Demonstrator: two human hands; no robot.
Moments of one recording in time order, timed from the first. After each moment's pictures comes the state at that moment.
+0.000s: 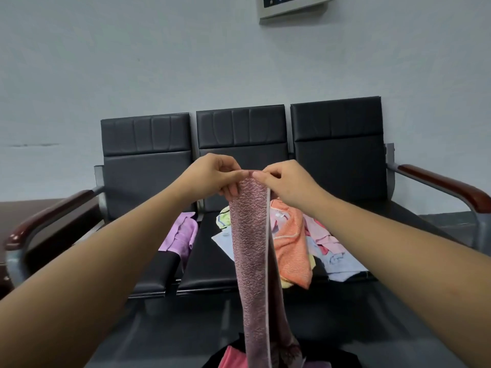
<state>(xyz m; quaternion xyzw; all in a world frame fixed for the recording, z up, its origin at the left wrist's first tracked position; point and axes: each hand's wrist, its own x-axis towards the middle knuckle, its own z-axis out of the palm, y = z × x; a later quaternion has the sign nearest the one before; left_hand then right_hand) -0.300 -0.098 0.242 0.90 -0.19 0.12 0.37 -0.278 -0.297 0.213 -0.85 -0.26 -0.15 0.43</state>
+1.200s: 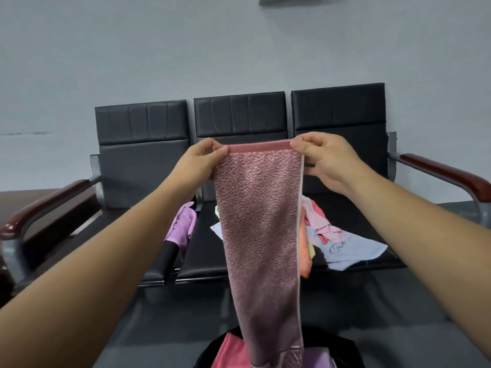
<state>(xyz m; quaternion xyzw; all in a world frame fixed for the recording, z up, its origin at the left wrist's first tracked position) -0.275 -0.081 0.214 0.79 -0.11 0.17 0.58 -0.245 -0.351 0.214 -0.70 -0.18 -0.08 0.68</state>
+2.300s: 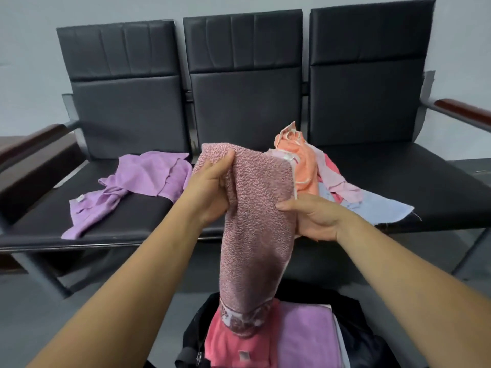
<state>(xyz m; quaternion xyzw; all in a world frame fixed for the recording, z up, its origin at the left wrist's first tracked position) -0.243 -0.093 0.066 0.51 0.00 -0.03 0.86 -0.212 -0.319 0.013 -0.59 -0.11 0.36 0.71</state>
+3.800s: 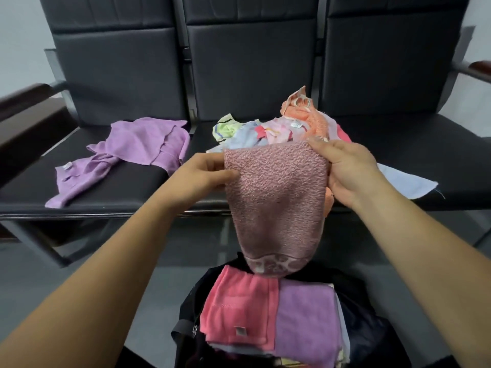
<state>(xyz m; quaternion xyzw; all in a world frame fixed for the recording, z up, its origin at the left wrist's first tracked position) -0.254 -0.066 0.016 0.75 -0.09 -0.04 0.65 -0.204 -0.324 0.020 -0.59 0.03 0.05 0.80</state>
